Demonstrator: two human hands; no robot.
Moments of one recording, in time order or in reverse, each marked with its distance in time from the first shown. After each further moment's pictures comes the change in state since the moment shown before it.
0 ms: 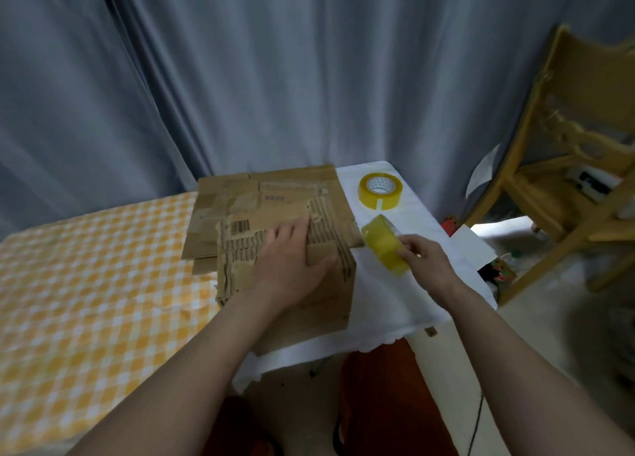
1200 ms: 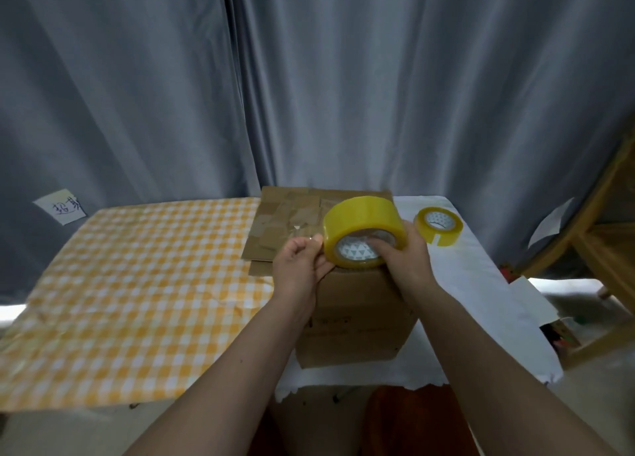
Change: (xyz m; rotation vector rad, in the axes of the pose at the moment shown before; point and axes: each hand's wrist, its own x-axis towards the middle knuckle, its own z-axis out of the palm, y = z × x) left_hand -0.011 -0.037 -0.038 -1.558 0.396 -0.545; right_hand -0.009 -0.128 0.094 0.289 -0.058 -0.133
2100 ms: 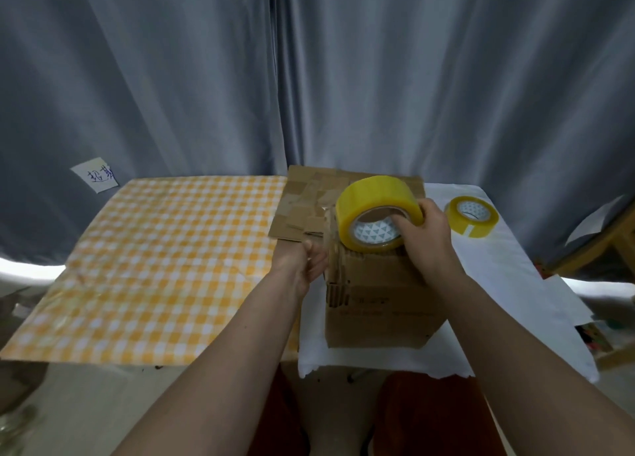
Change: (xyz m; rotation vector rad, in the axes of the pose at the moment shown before) left_hand 0.031 0.005 -0.055 0.096 0.230 -0.294; right_hand 0.002 -0.013 0.031 -0.196 0.002 -0.111
